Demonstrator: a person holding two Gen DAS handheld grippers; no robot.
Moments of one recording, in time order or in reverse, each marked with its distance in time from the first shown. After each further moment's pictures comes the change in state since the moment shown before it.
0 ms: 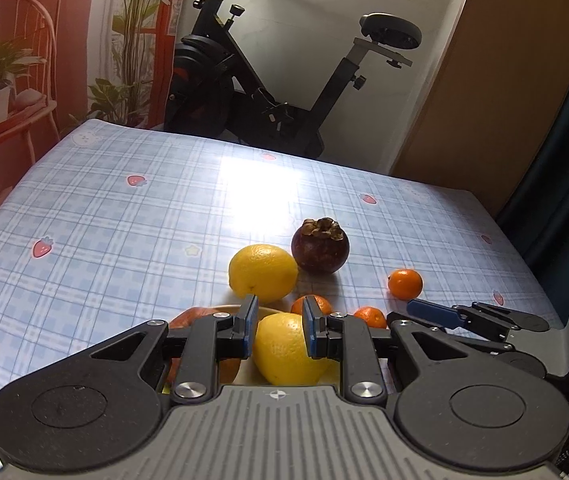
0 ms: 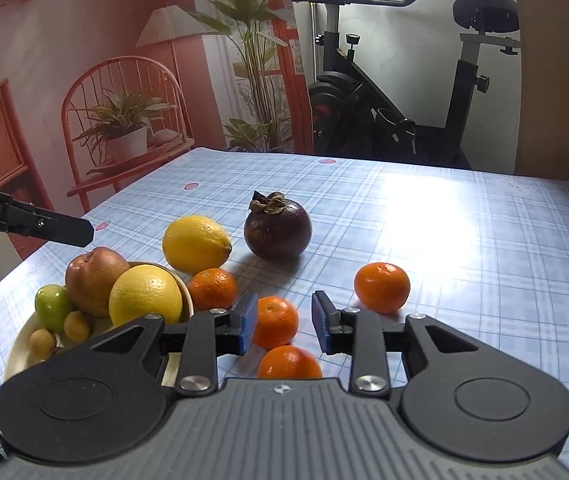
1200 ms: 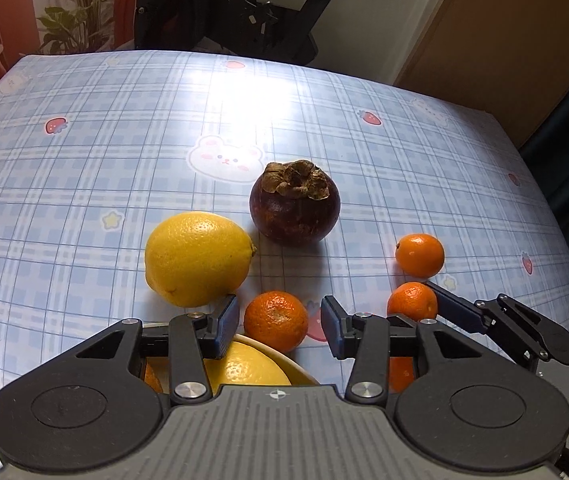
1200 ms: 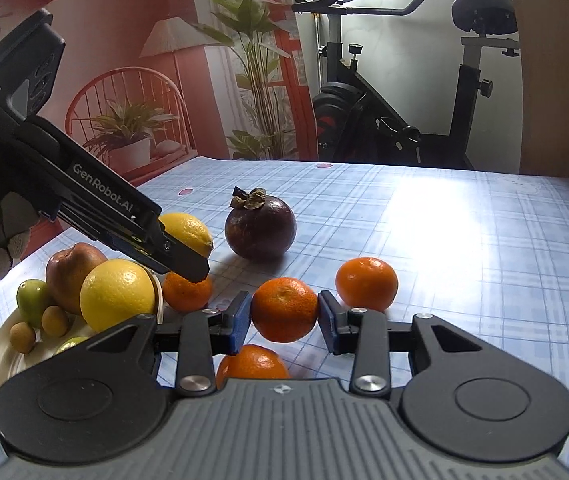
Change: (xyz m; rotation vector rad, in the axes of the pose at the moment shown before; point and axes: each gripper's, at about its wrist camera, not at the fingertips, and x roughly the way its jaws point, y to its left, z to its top) left arm 0.104 -0.029 0.029 0.026 0.316 -0.005; right arm 0.004 -0.025 -0.015 0.011 -0.075 0.025
